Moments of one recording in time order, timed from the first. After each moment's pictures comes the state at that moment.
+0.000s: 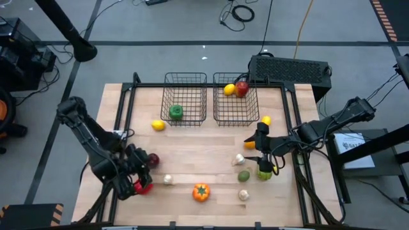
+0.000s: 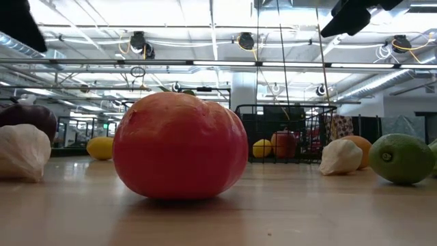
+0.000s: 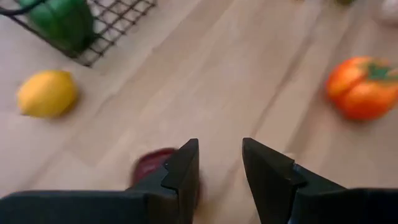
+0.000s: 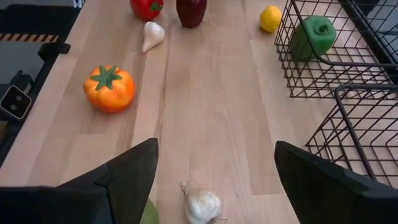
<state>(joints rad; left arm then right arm) -0.91 1.29 0.97 -1.13 -0.70 -1.47 0.43 1.02 0.87 -0.55 0.36 0.28</state>
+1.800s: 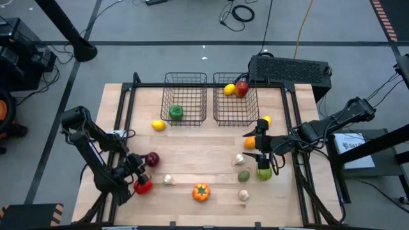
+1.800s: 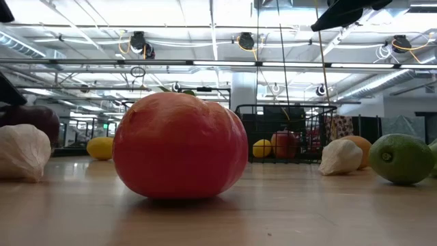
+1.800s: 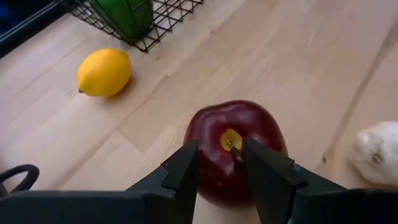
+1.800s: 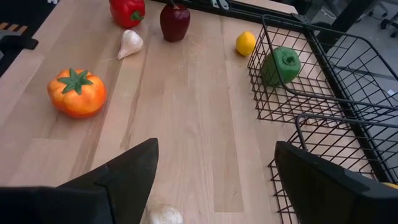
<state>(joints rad) -1.11 1.49 0.75 -1.19 -0.80 -1.88 0.42 1.02 0.87 -0.50 0.47 0.13</state>
